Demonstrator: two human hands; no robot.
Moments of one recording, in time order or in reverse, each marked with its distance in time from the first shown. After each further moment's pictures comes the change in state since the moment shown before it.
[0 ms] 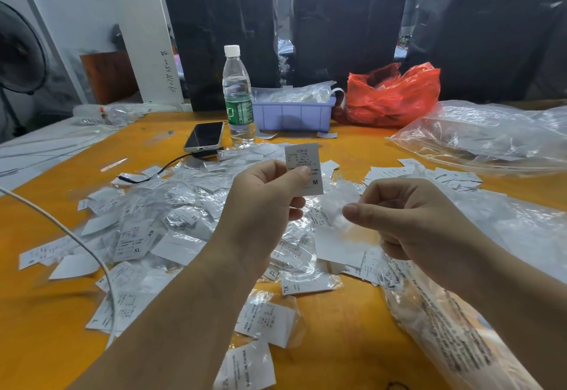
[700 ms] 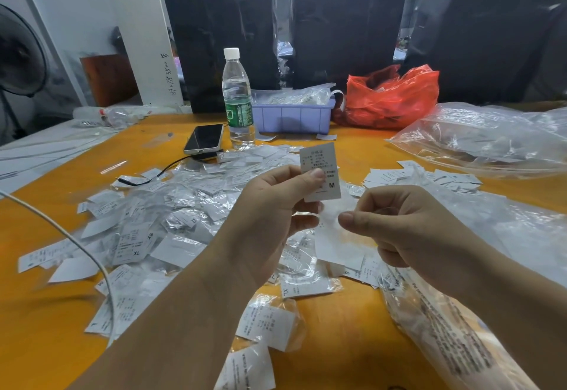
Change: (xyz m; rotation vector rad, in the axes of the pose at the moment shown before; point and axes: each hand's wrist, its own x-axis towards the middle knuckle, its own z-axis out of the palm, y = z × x) left_hand -0.002 0.004 0.003 -0.202 -0.219 -0.102; right_hand 0.001 0.001 0.001 0.013 -0.050 0.054
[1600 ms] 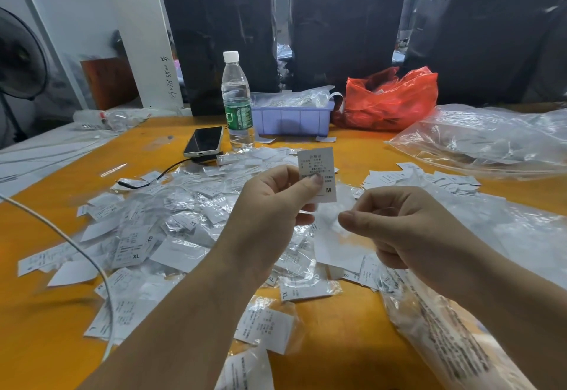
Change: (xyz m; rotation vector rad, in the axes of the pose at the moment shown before) left_hand 0.000 -0.004 0.000 0.216 0.065 0.128; right_hand -0.003 -0.004 0.001 0.043 0.015 0.016
